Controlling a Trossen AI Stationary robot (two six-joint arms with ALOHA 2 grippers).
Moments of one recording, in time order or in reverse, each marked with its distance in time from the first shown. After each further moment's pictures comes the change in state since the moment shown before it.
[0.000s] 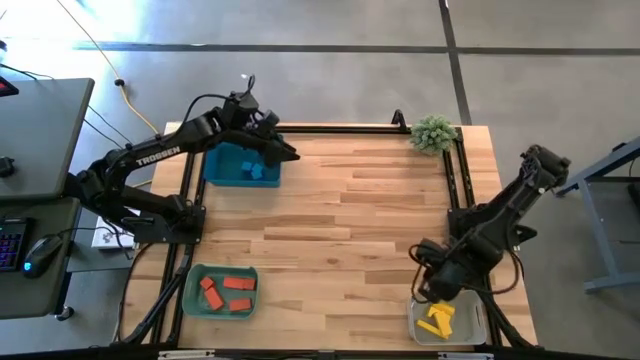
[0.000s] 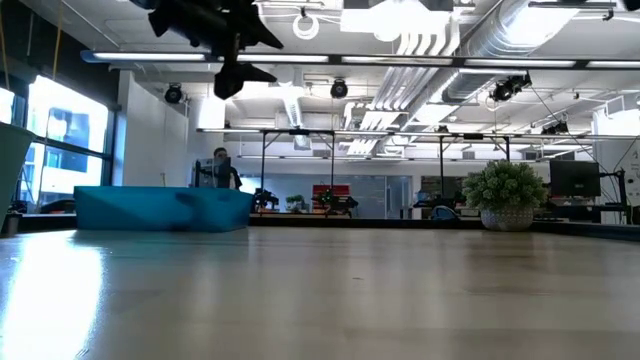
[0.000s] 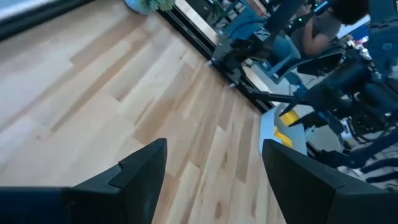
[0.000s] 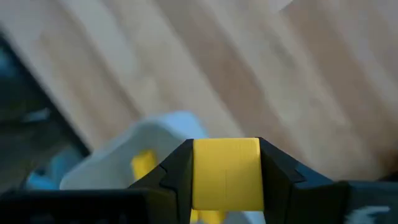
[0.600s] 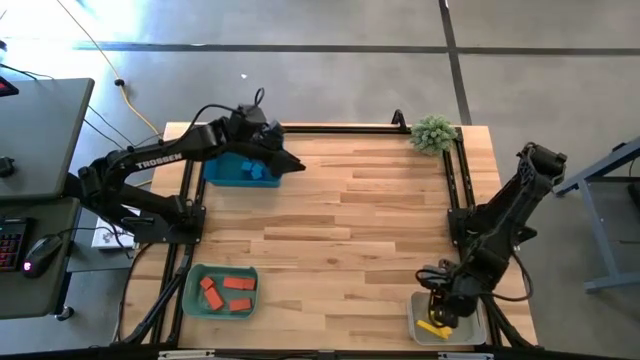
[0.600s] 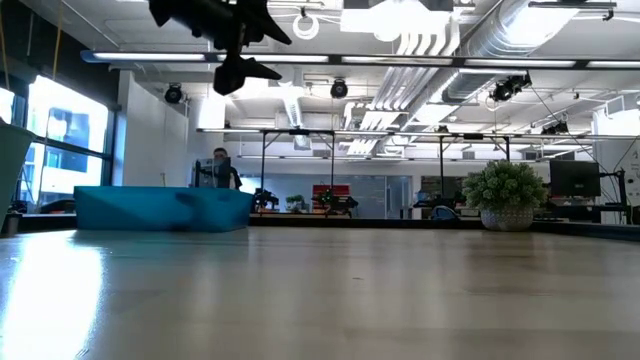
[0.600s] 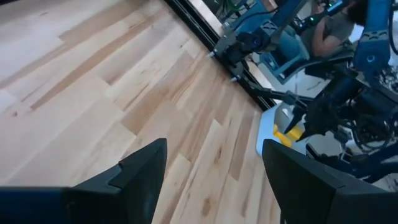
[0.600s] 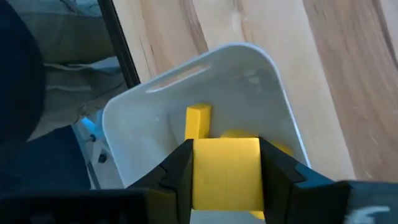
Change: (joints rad) left arm -0.136 0.000 0.000 0.000 -0.138 -0.124; right arm 0.156 -0.013 -0.190 0.422 -0.066 -0.082
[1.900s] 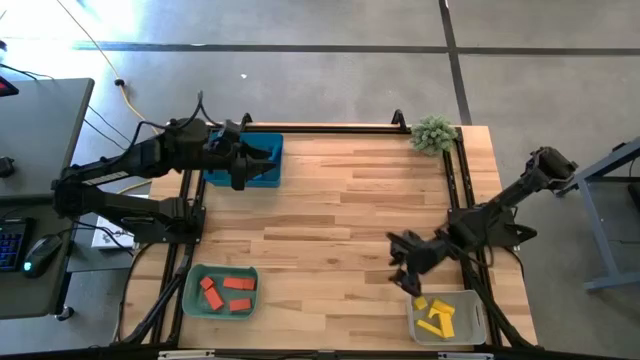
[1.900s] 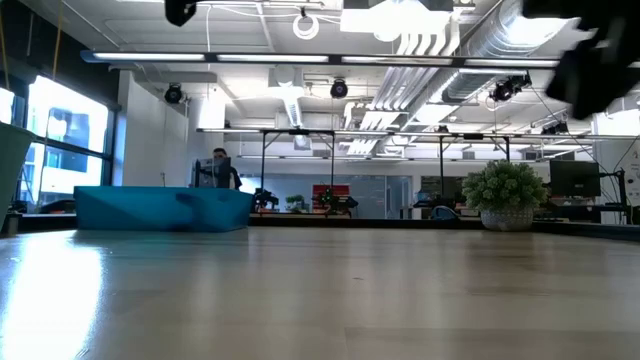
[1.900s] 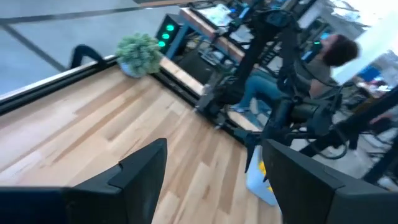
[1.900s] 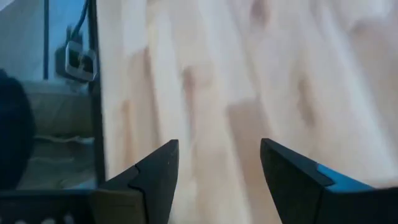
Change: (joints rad) left arm -0.220 -0.365 0.000 -0.078 -0.372 -0.004; right arm -0.396 -0.041 -0.053 0.201 0.090 -0.505
